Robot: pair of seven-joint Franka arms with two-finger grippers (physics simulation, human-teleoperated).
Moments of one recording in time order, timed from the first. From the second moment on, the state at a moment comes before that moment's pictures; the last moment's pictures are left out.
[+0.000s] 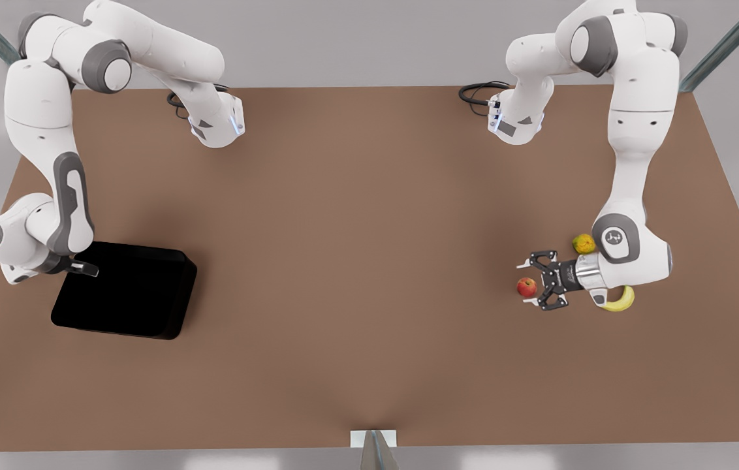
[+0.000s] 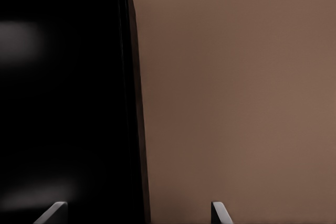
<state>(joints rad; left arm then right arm) 0.09 0.50 -0.03 -1.86 -0.91 2.03 -1.11 -0.26 0.55 -0.26 -1.91 0.08 2.37 -0.36</state>
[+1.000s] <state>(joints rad) 0.10 0.61 0.06 -1.89 -1.12 1.96 -0.66 -0.24 0.55 -0.23 -1.87 0.08 2.26 -0.45</state>
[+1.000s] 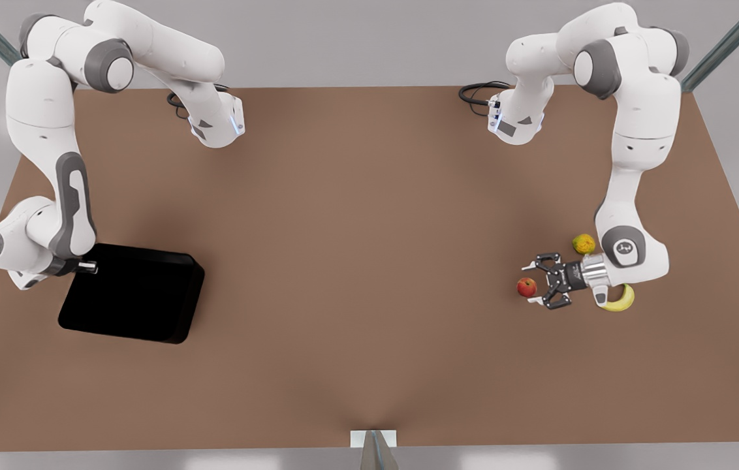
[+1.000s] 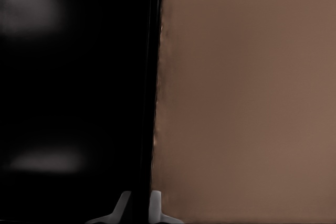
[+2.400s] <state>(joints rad) 0.13 0.72 0.07 -1.96 -1.41 2.01 -0.40 0.43 0.79 0.00 -1.33 0.23 2.17 -0.08</state>
